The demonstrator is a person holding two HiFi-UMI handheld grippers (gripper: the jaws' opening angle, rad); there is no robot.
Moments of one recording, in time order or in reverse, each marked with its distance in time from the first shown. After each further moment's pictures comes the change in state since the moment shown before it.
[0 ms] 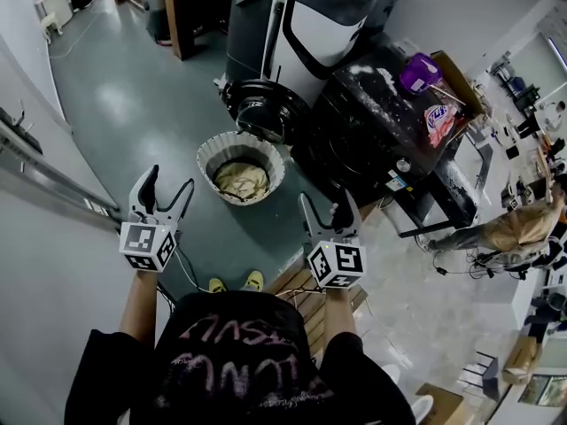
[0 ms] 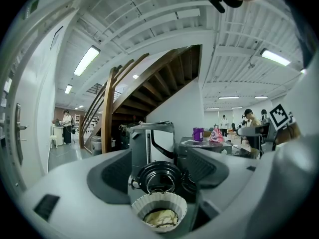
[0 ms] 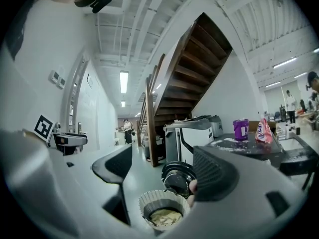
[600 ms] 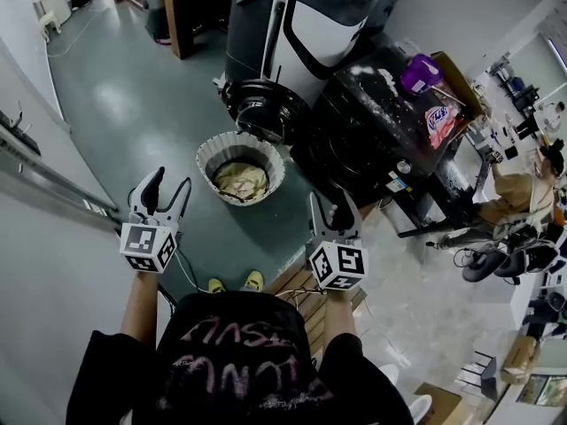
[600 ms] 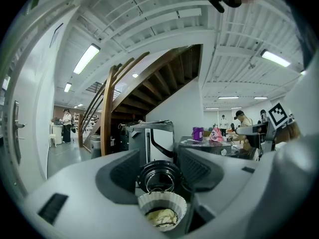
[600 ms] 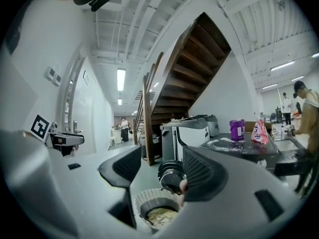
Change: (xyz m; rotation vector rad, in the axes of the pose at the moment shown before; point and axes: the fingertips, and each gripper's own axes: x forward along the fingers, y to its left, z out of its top) left arm 0.007 0.006 -0.005 -0.009 0.009 -0.011; right arm 0.005 -0.005 -0.001 -0.007 0.021 -0.043
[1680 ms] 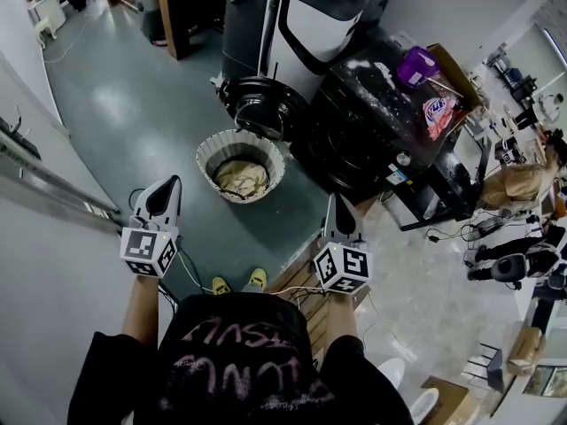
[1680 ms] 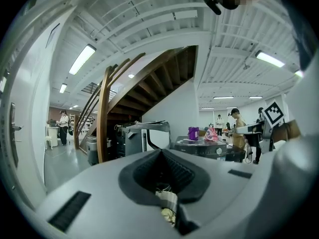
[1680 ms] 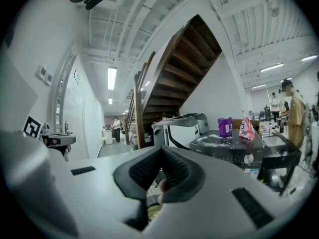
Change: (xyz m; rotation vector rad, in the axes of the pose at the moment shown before) left arm -0.012 -0.010 0.001 0.022 -0.003 -0.046; right arm -0.028 -0.015 -0.004 0.032 0.017 -0.111
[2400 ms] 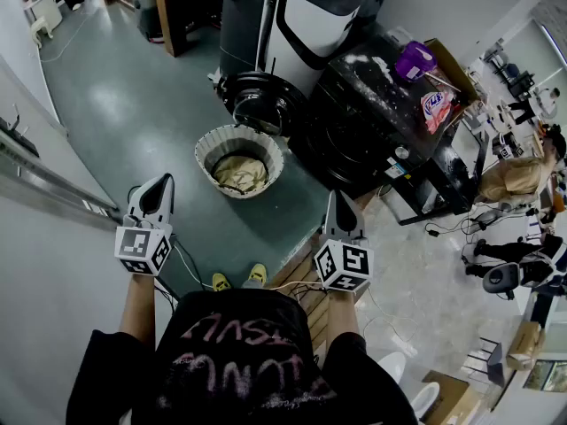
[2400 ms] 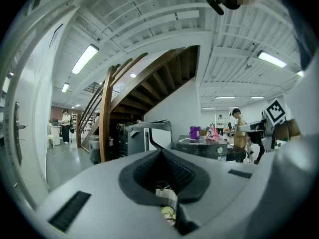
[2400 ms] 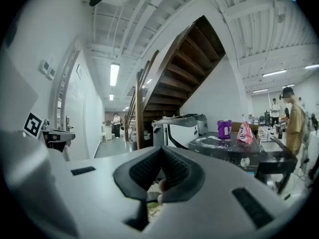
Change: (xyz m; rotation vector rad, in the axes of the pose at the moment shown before) left arm -0.017 0.014 -0.006 -0.006 0.009 0.021; right arm -0.012 0.007 0.002 -0.049 0.018 -0.004
